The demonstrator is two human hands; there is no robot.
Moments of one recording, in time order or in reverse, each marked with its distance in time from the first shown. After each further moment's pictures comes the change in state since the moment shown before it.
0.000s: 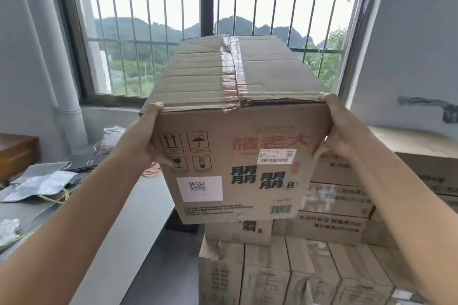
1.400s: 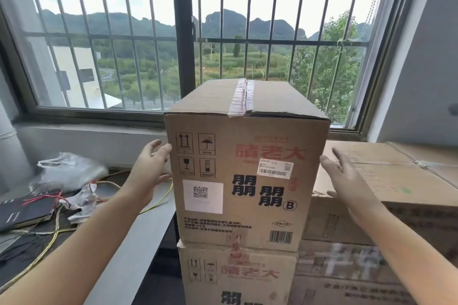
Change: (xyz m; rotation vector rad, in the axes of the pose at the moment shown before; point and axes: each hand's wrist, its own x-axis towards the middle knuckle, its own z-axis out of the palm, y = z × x) left_hand 0.343 -0.076 0.114 0.287 -0.048 0.173; right_hand 0.311 0.113 -0.002 -0.378 0.076 -0.128
